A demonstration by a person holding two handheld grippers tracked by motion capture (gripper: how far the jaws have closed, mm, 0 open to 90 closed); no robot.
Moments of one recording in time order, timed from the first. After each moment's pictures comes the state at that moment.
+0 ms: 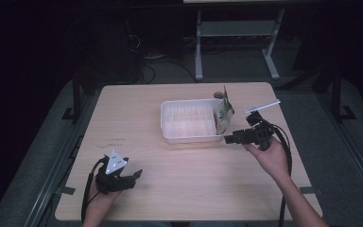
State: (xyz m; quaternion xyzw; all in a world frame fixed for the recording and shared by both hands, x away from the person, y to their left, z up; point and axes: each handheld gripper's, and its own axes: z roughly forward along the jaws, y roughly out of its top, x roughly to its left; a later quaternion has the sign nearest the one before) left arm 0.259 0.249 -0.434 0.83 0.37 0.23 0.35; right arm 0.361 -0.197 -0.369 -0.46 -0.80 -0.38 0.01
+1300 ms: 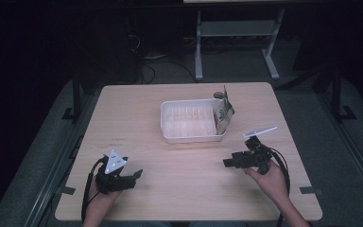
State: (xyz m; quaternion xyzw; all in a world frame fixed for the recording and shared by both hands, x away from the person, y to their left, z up) left arm 0.259 0.249 -0.433 0.82 0.37 0.23 0.36; right arm 0.323 -0.199 -0.427 -0.45 -0.81 -0.38 0.05
